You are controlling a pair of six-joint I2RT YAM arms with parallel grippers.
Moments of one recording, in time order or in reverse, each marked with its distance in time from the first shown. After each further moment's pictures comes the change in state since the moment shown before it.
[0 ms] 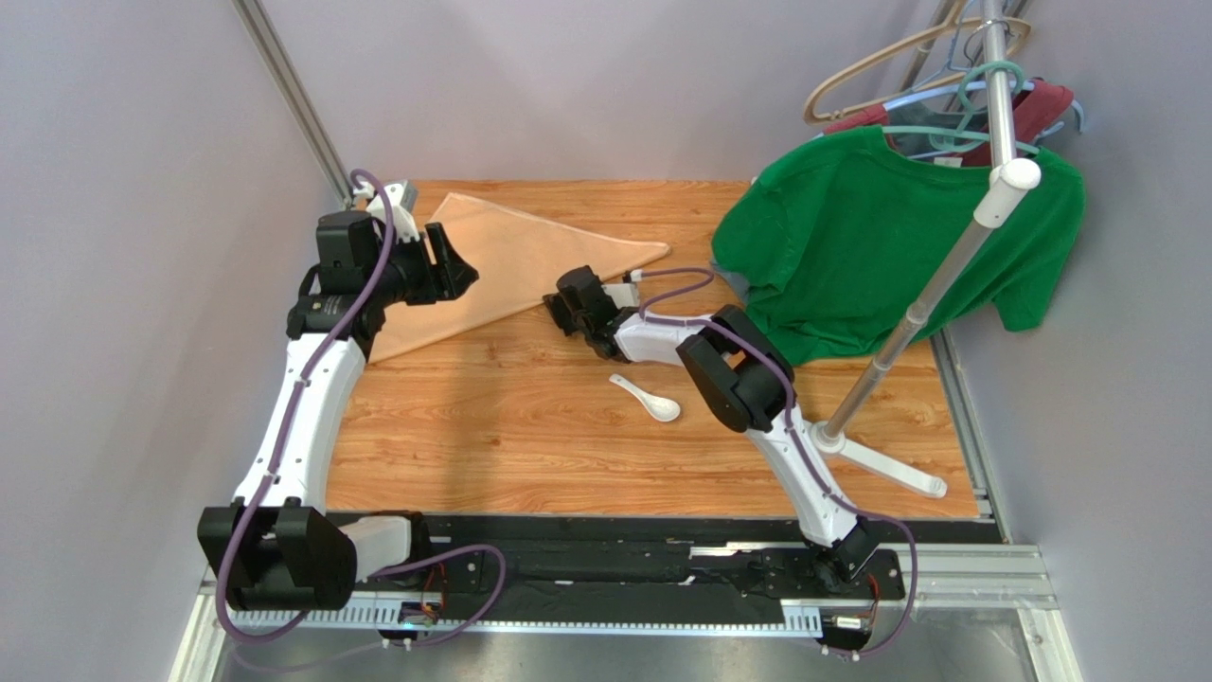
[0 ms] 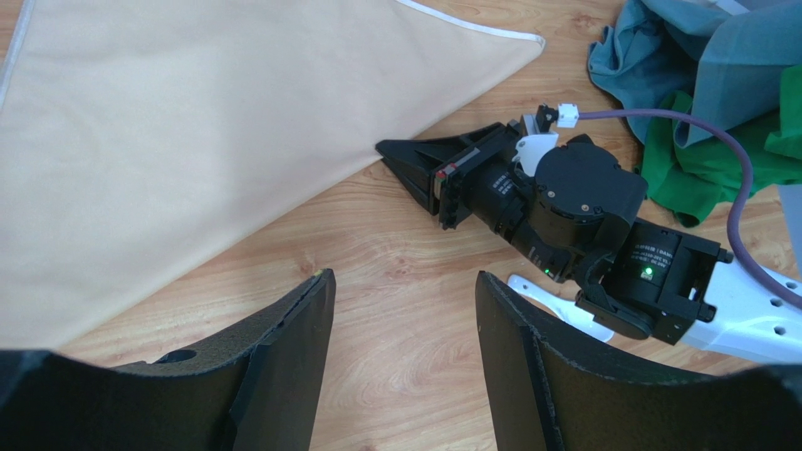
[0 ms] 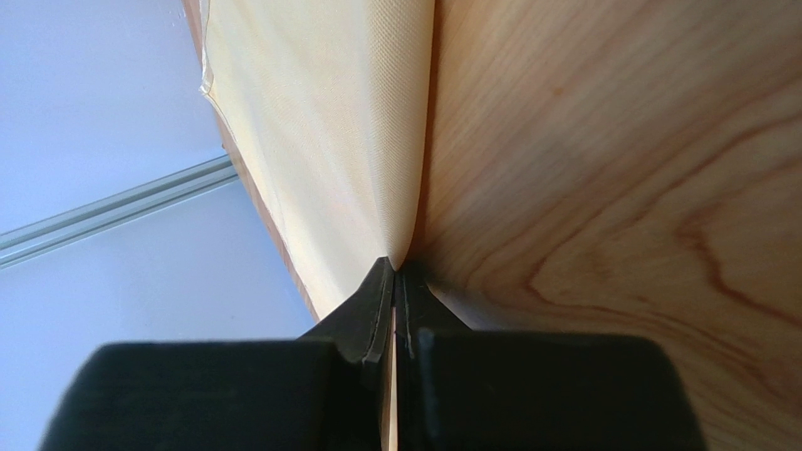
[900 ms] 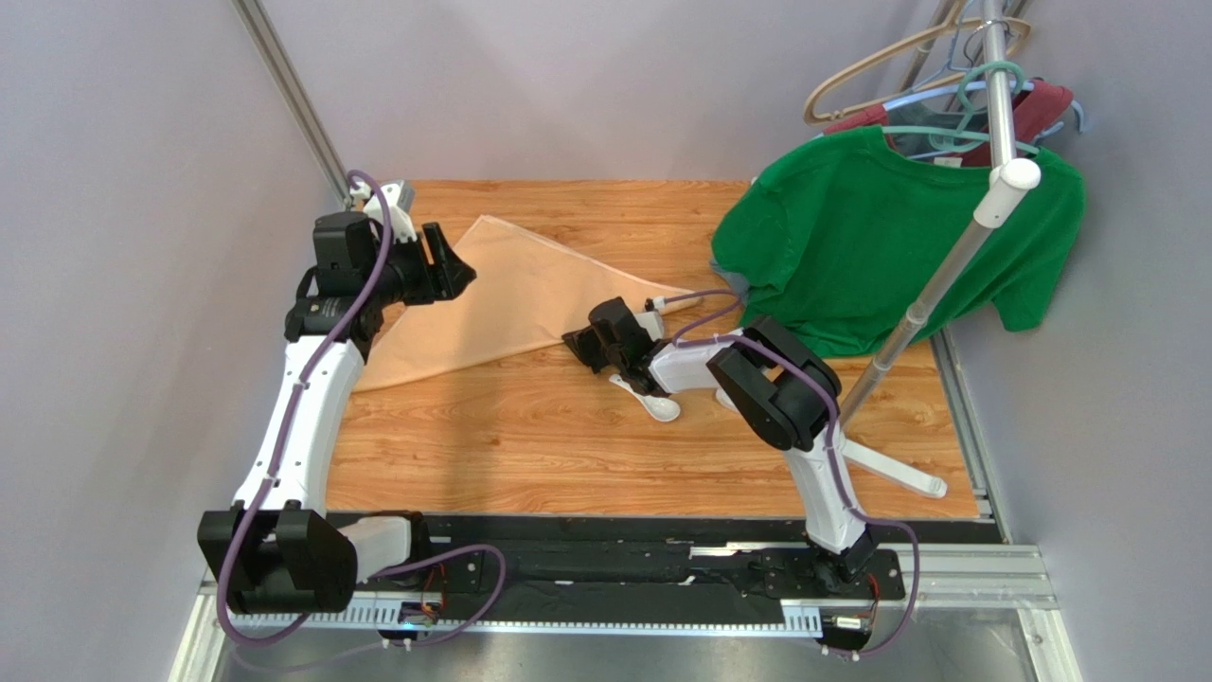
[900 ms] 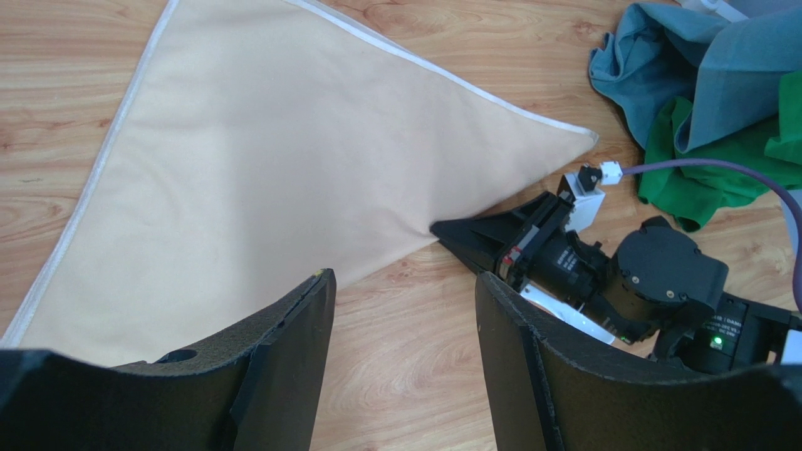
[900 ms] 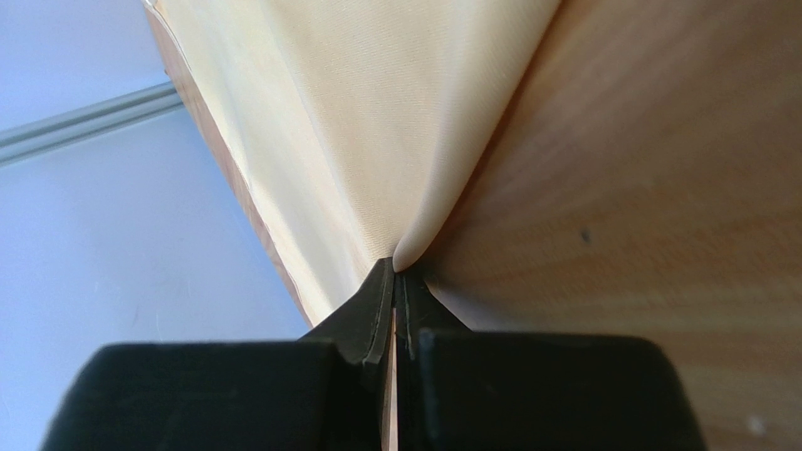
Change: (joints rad) left arm 0.011 -0.009 -0.006 0.008 0.002 0.000; right arm 0.018 -0.270 -0.471 0.167 -0.117 -0.057
